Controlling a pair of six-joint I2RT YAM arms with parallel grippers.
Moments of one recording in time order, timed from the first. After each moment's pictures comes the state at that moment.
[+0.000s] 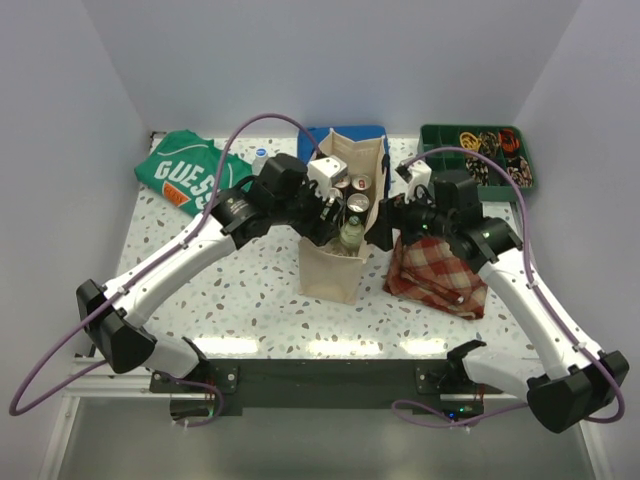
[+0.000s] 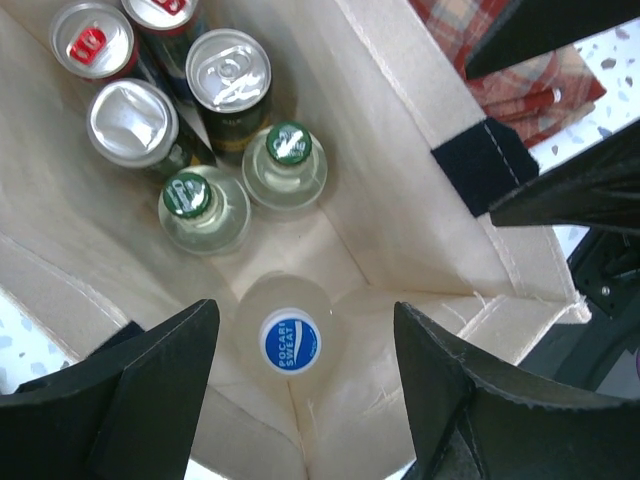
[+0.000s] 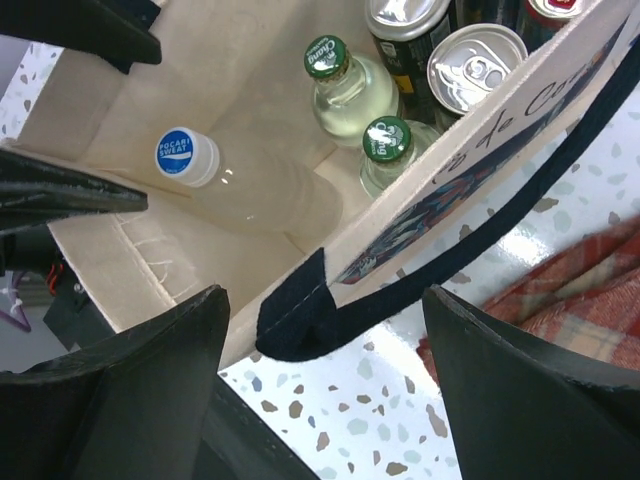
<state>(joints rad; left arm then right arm) -0.78 1.44 1.48 -0.68 0.12 -0.08 0.42 1.10 1.14 -0.64 -0.36 0.16</state>
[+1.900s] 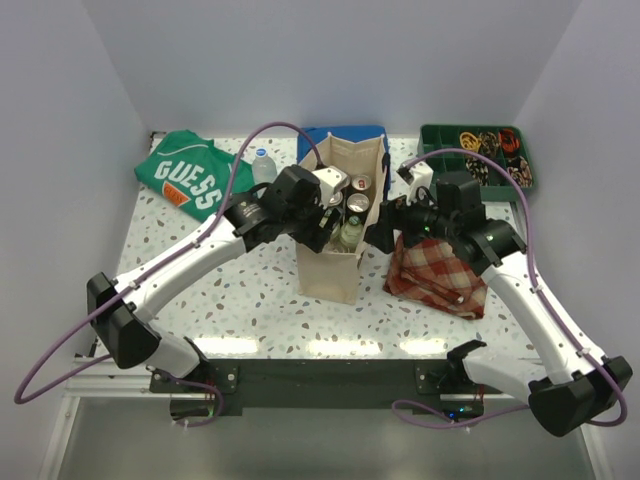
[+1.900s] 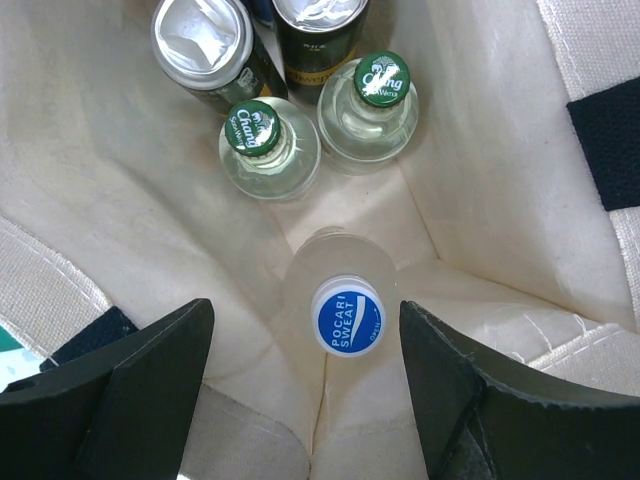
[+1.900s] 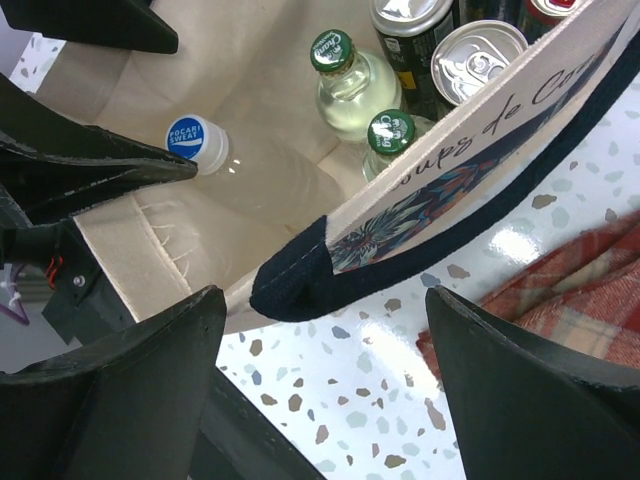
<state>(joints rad) -0.81 1.48 1.46 -0.77 -0.10 -0.10 0.43 1.08 1.15 -0.66 -0.36 0.15</state>
